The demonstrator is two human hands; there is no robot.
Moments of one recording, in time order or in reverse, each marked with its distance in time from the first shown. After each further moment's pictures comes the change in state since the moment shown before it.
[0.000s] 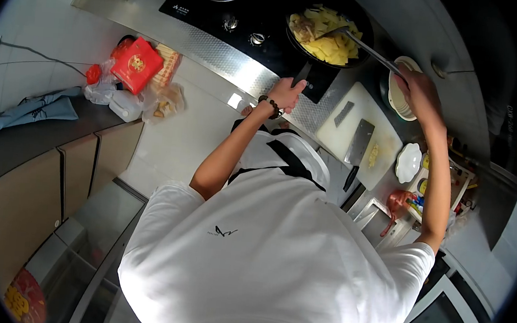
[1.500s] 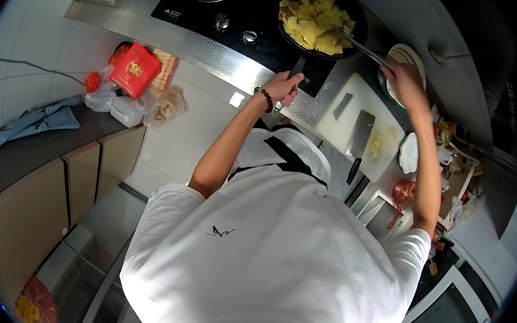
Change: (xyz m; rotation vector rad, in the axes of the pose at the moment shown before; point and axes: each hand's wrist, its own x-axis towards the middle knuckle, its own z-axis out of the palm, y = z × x) left_hand 0.008 0.005 -0.002 -0.272 -0.187 -0.140; right_hand -0.011 0.018 0.048 0.085 0.041 0.069
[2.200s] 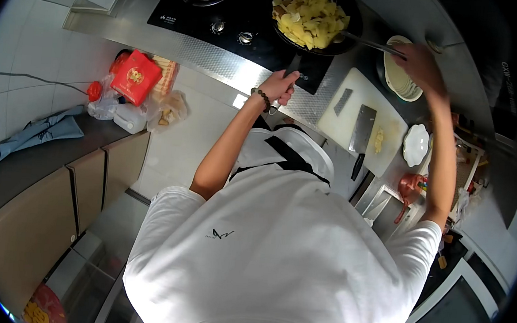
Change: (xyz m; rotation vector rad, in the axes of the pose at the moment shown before) left_hand -0.006 0.003 0.005 0.054 0.065 0.017; right_hand 0.015 0.021 -0.042 -0.048 -0.198 0.048
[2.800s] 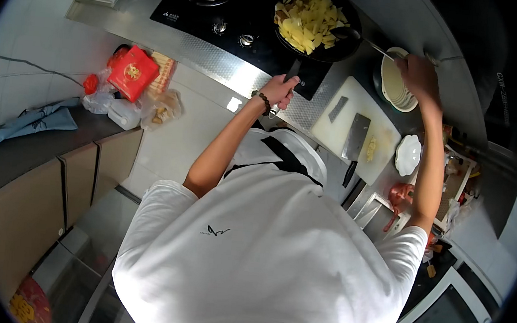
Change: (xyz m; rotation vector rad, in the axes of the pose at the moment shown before) left_hand 0.008 -0.010 0.000 -0.032 0.002 0.023; right_hand -0.001 -0.007 0.004 -0.169 0.117 0.298
